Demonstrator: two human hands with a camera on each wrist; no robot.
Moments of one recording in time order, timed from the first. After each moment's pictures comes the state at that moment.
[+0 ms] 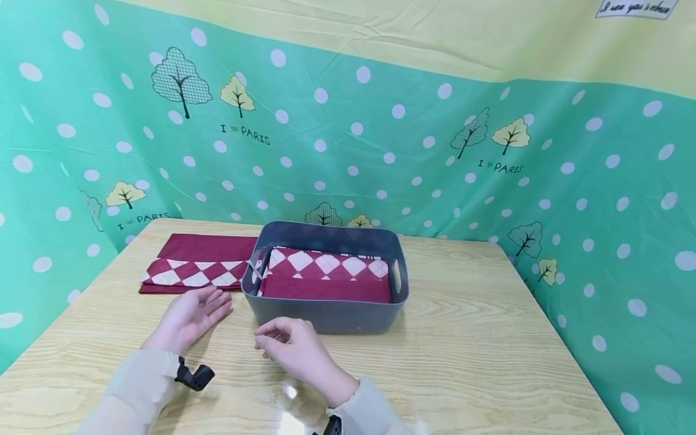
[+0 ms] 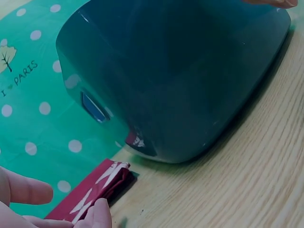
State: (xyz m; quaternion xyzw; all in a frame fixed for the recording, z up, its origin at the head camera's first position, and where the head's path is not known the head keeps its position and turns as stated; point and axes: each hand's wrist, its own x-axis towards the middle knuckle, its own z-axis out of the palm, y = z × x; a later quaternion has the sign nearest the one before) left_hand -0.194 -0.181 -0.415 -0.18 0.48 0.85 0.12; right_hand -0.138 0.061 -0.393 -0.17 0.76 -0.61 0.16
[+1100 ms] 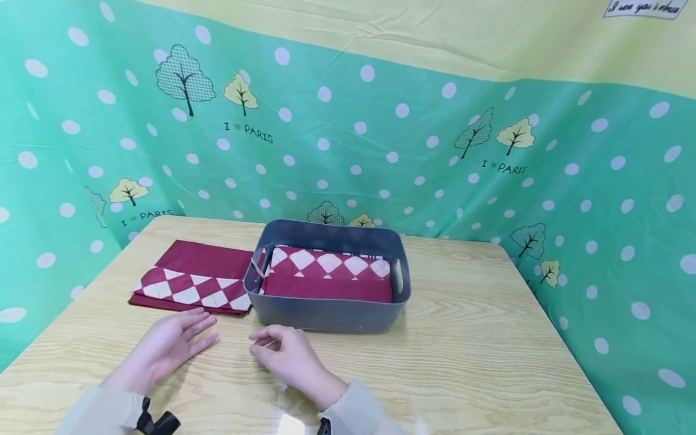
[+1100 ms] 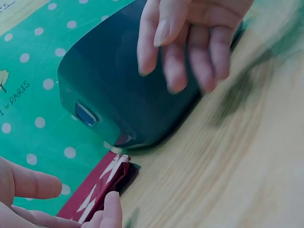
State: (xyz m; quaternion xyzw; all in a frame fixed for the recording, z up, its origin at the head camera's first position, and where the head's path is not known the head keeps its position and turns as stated) left_hand -0.147 -0.199 -0.421 -0.13 0.60 0.77 0.16; right_hand -0.138 0.046 -0.422 -0.19 0.79 -0.57 0.14
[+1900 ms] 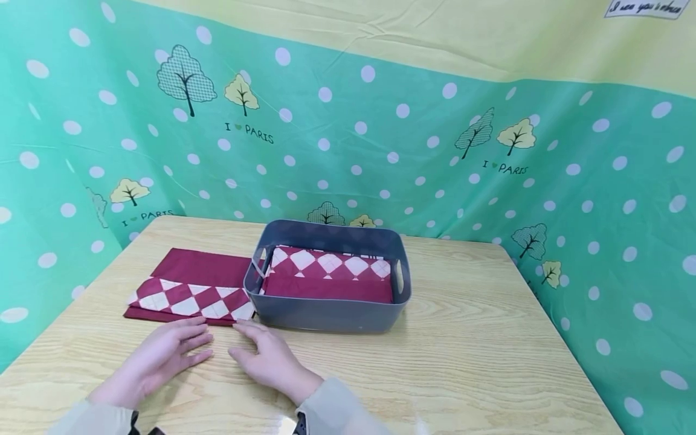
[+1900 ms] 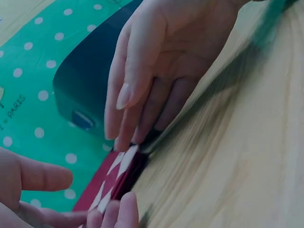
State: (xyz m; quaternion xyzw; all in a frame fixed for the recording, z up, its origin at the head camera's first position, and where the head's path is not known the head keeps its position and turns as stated) left_hand -0.132 -0.202 -0.424 -0.13 0.66 0.73 0.16; right_hand -0.146 0.015 -0.441 -0.27 0.84 -0.46 0.10
